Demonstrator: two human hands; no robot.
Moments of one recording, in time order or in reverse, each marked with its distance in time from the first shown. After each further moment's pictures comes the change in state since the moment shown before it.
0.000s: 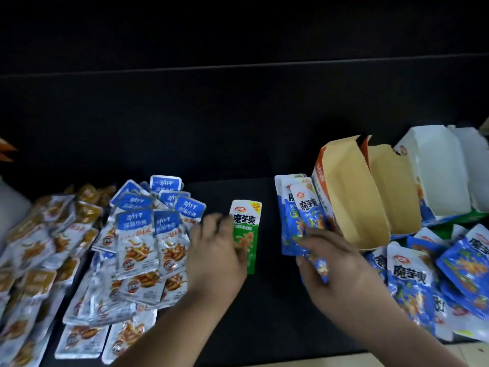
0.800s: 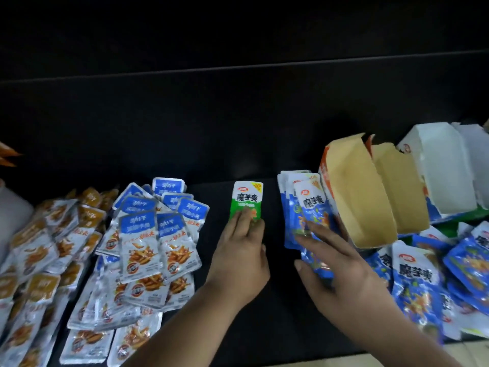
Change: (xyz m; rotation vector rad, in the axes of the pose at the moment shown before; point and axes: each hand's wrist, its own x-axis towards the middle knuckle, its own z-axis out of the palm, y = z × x) left_hand 0.006 0.017 0.009 -0.068 -0.145 0.248; right_hand -0.006 0.005 0.013 0.105 0.092 -0.053
